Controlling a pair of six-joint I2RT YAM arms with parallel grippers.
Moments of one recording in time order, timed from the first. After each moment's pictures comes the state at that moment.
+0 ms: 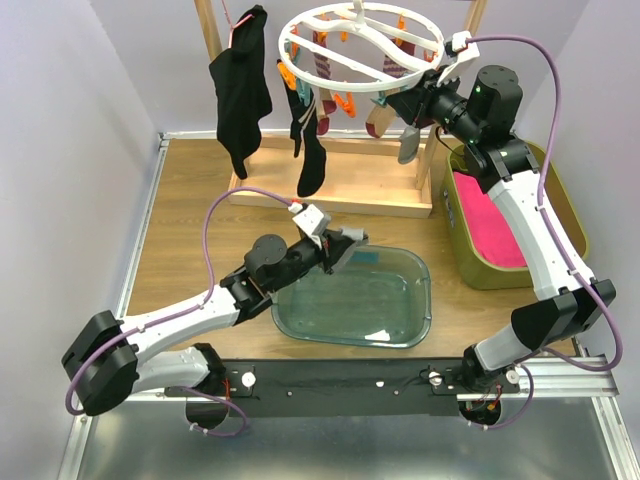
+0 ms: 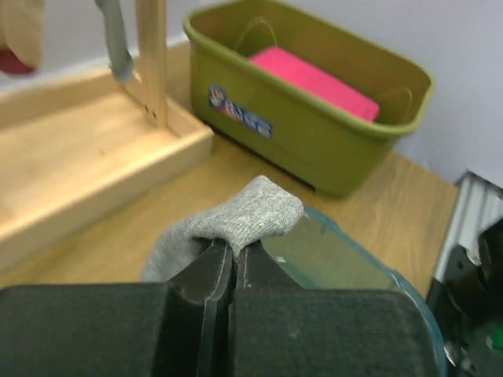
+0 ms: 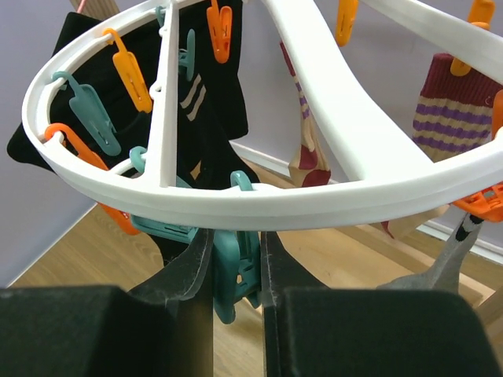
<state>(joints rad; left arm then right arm) -0.90 1.13 0.64 0.55 0.03 -0.22 0.31 1.54 1.76 -0.23 -0.33 0.16</state>
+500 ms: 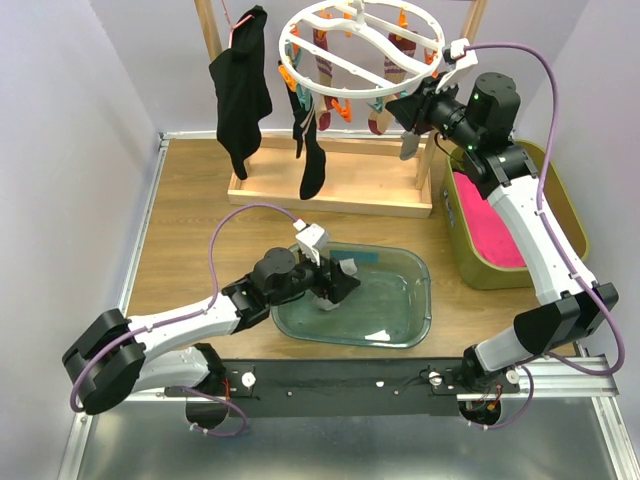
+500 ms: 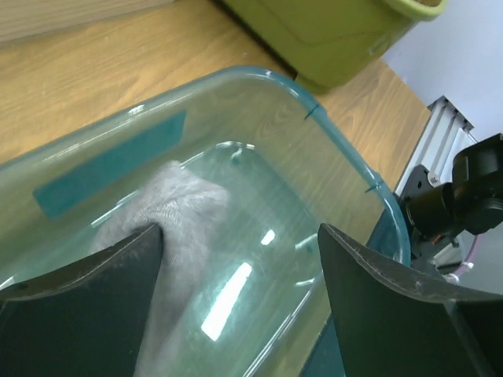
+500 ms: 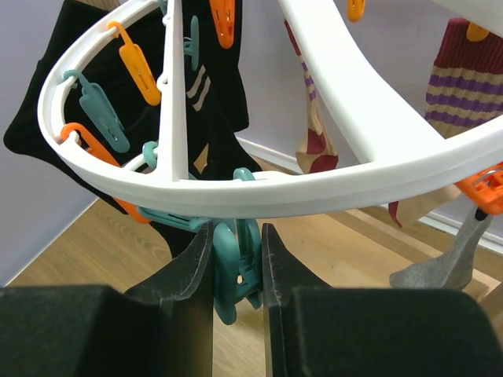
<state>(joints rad) -0.91 1.14 0.49 0.44 0.12 -0.44 0.31 1.51 1.70 -0.22 -0.33 0.17</state>
